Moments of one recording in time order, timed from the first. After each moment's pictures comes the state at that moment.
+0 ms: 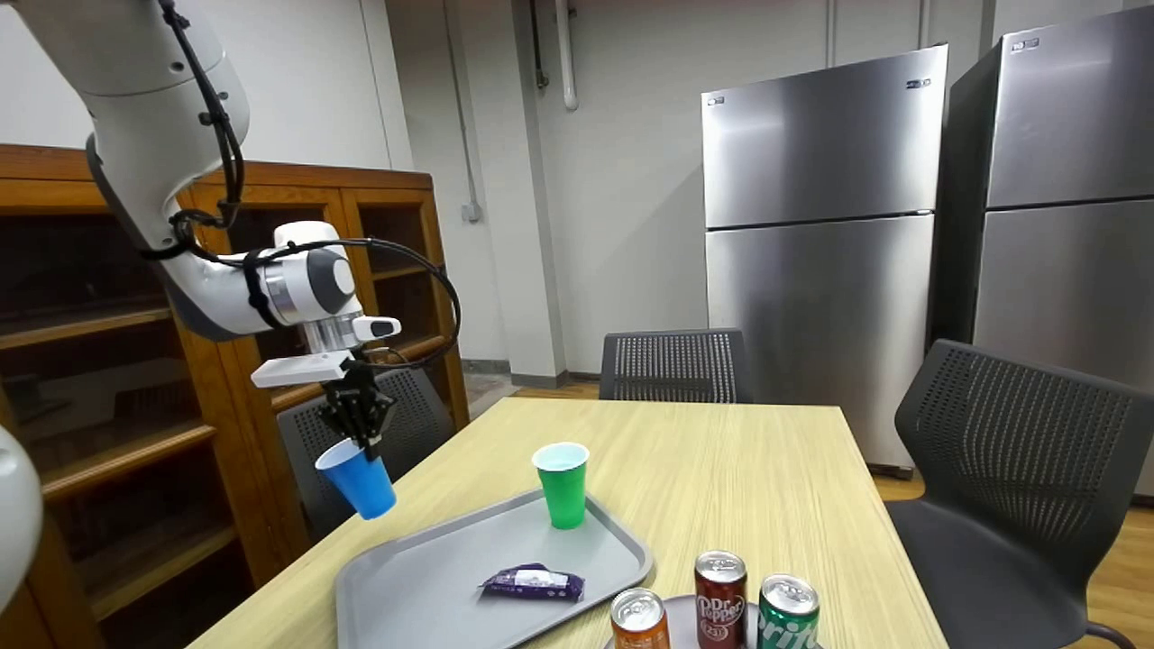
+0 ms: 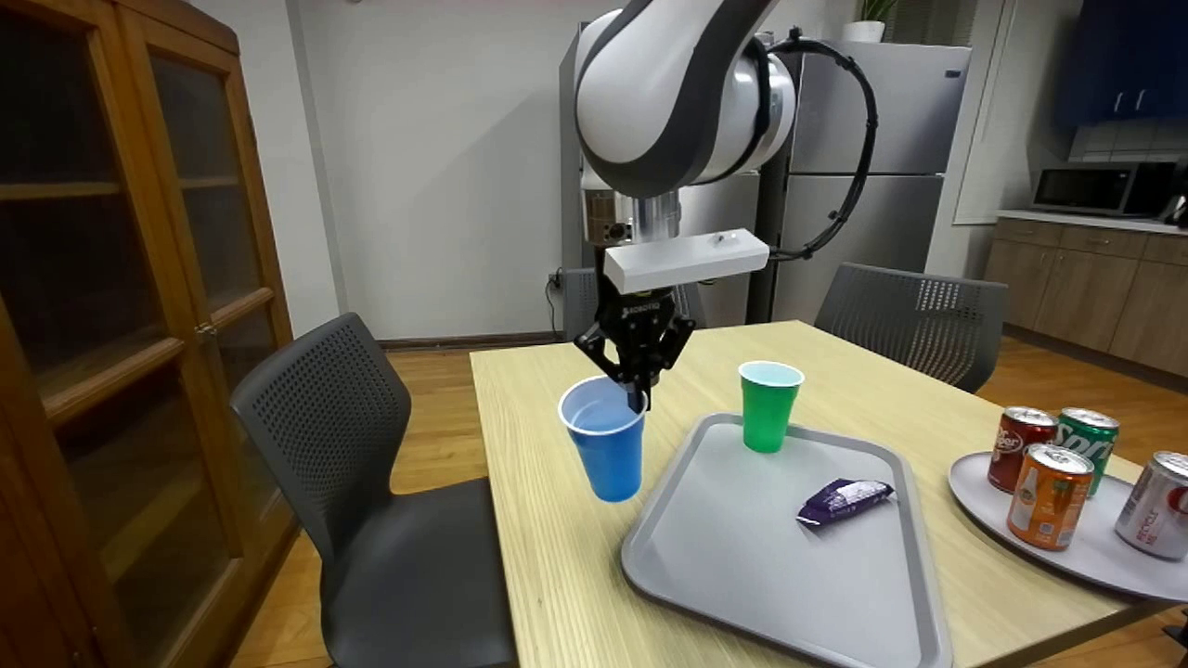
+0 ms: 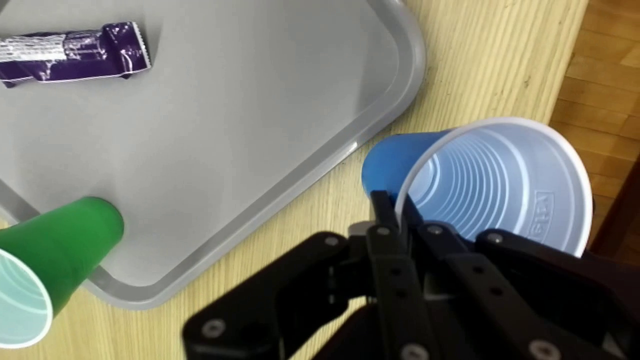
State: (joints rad) arm 0.32 0.33 0.07 -2.13 -0.18 2.43 0.37
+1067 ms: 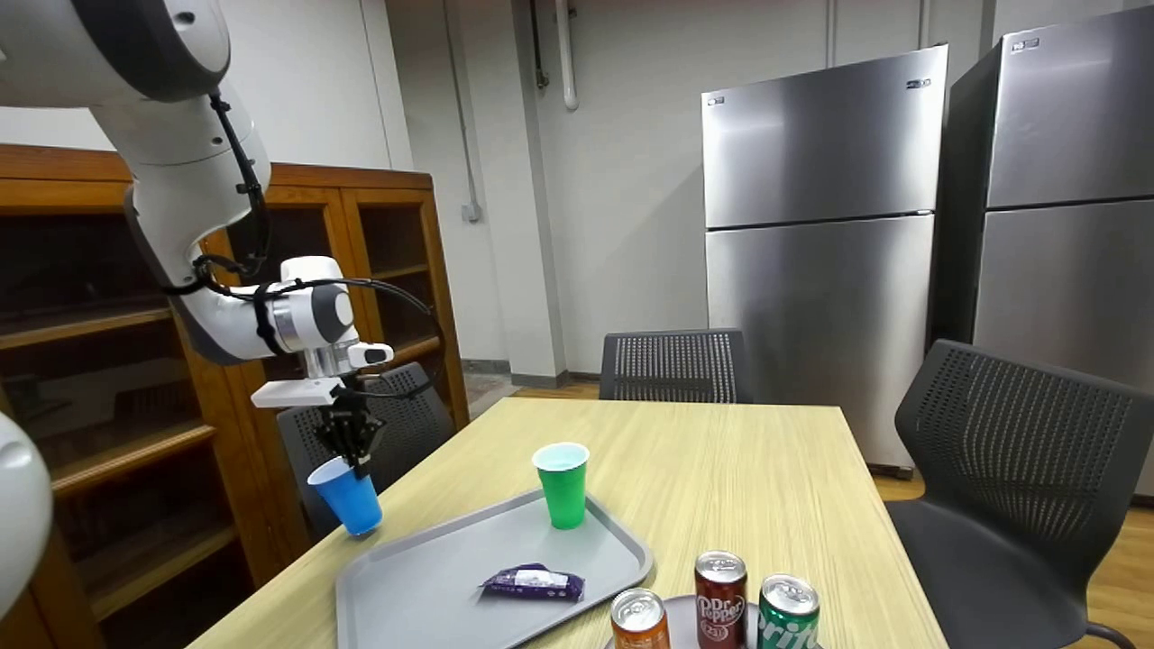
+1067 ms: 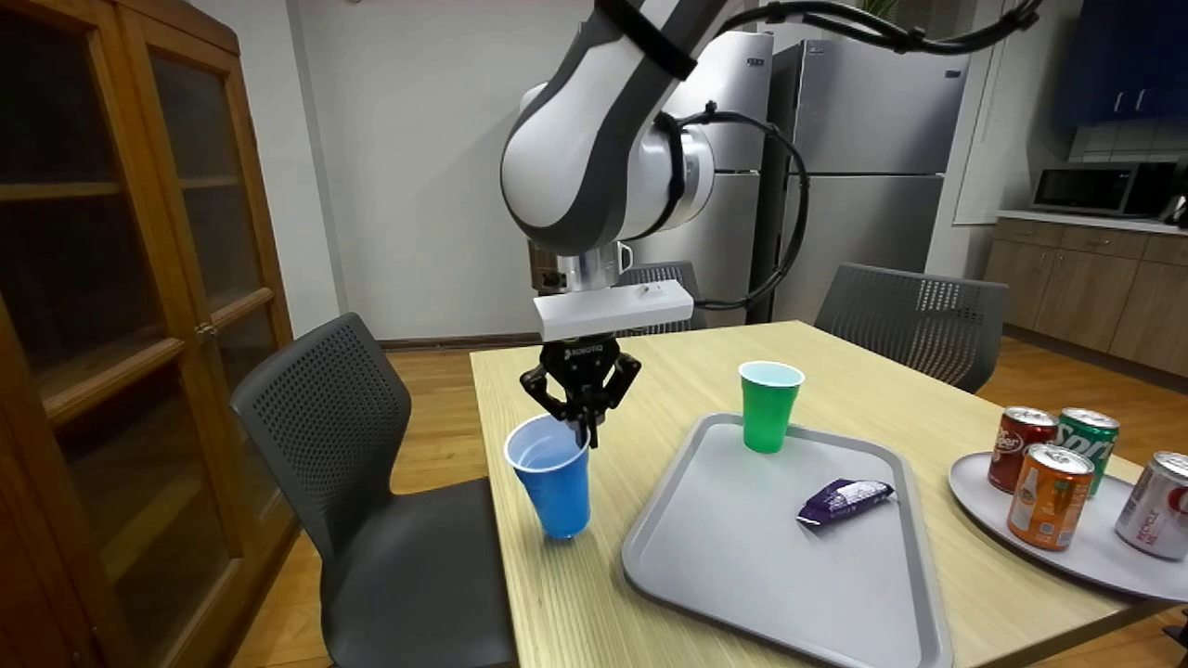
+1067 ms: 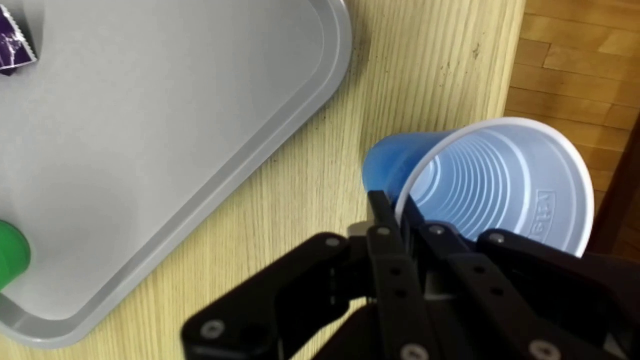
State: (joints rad) arm 0.37 0.53 0.08 -1.94 -0.14 2.42 0.44
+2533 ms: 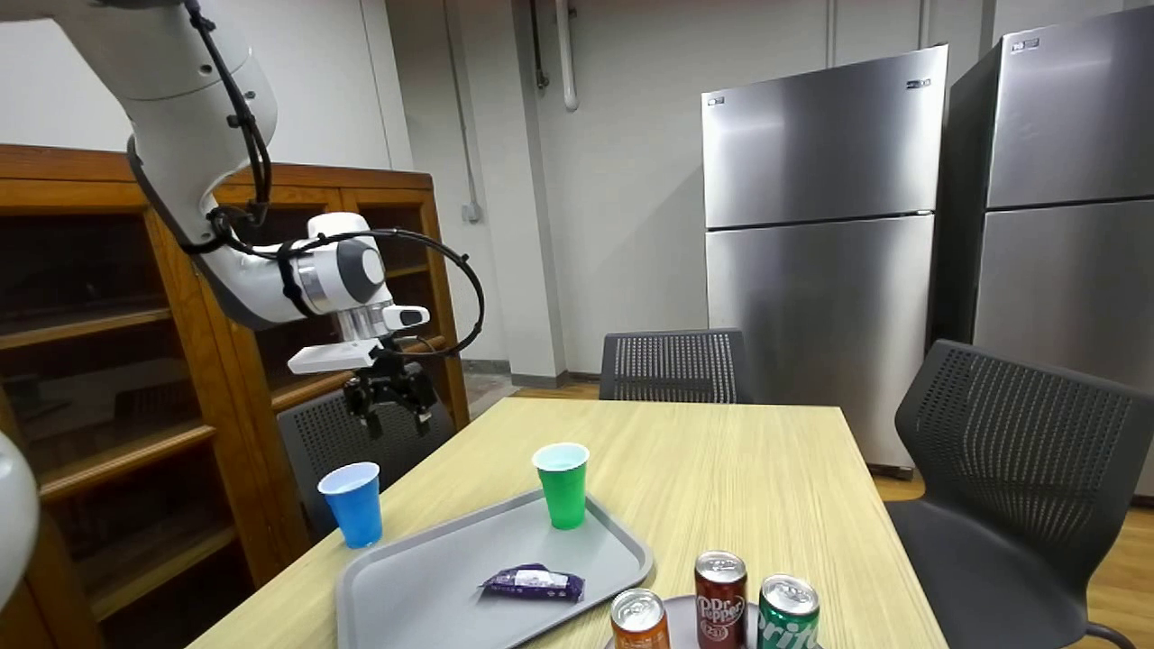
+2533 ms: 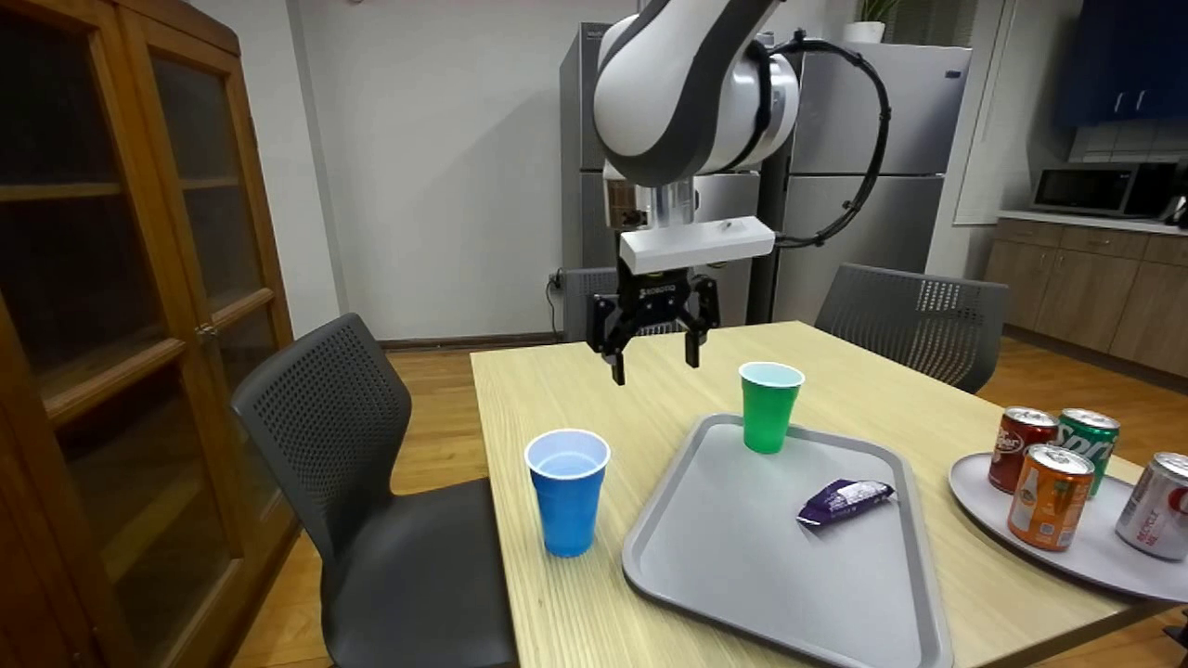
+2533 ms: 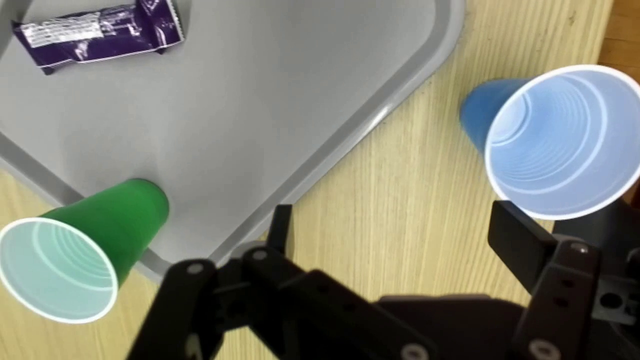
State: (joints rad) arm 0.30 0.35 0.02 -2.07 -0.17 2.40 0.38
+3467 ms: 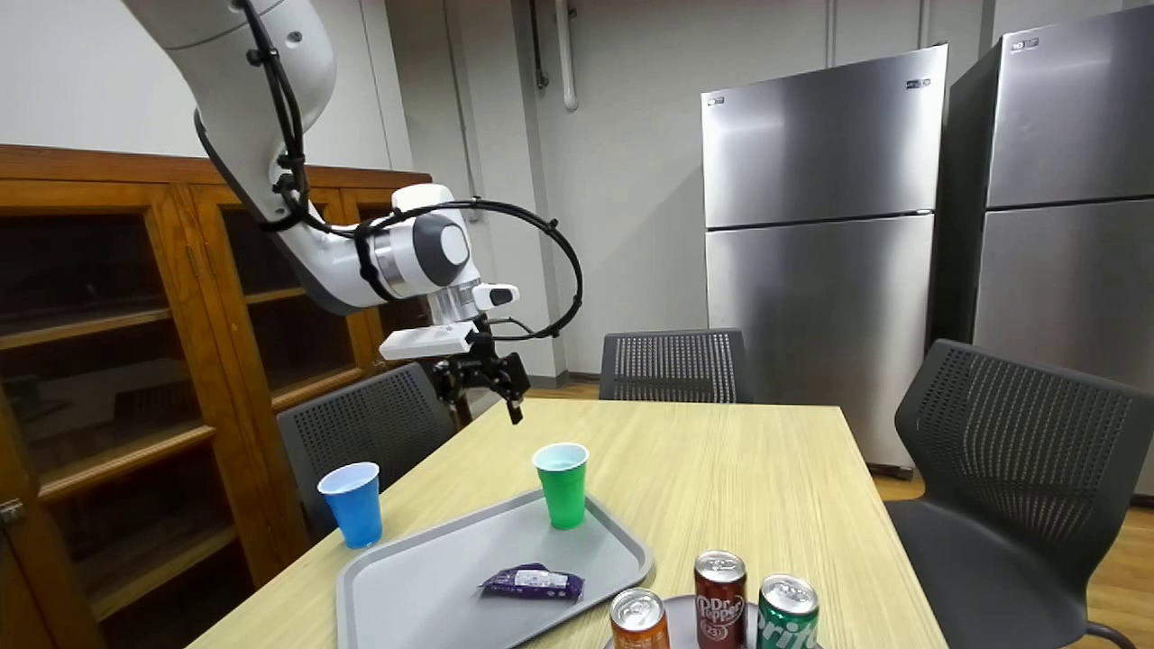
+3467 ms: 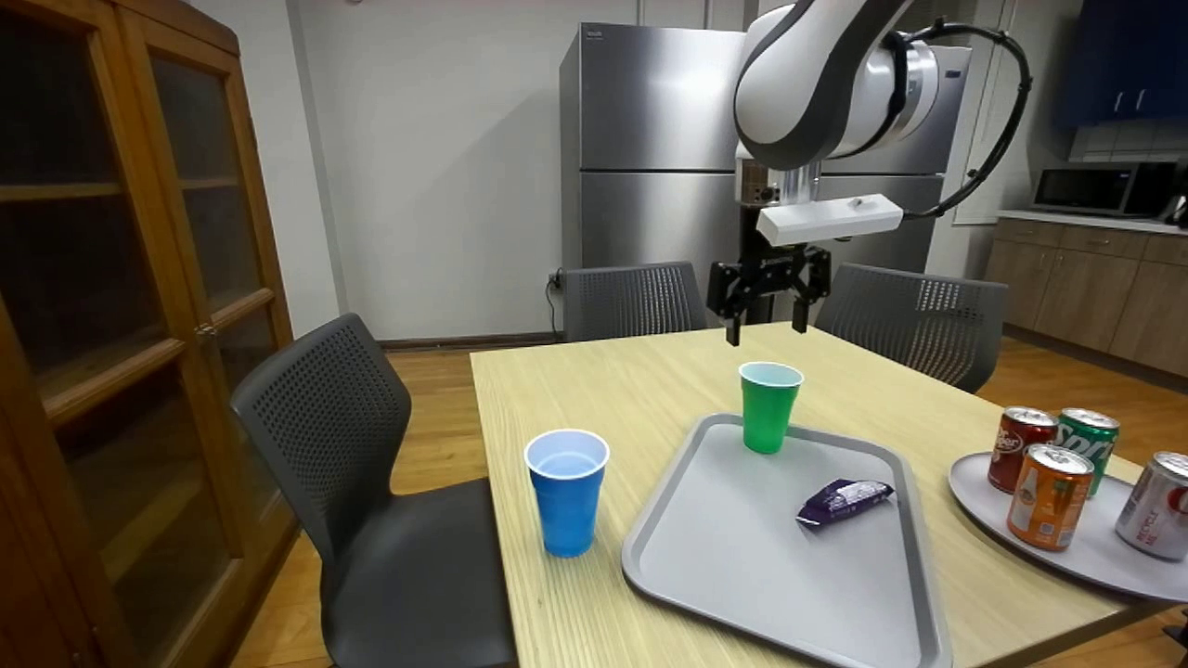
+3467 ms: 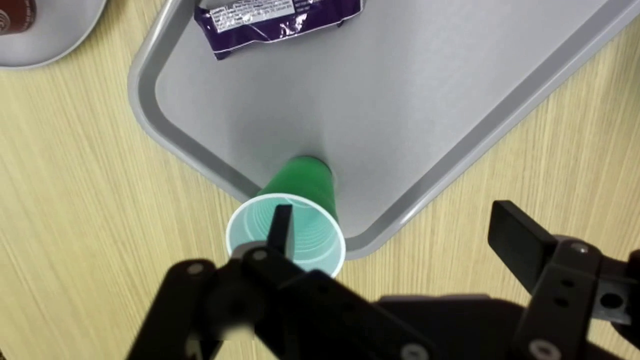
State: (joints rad) arm 0.10 0.25 -0.05 -2.18 -0.20 2.49 0.23
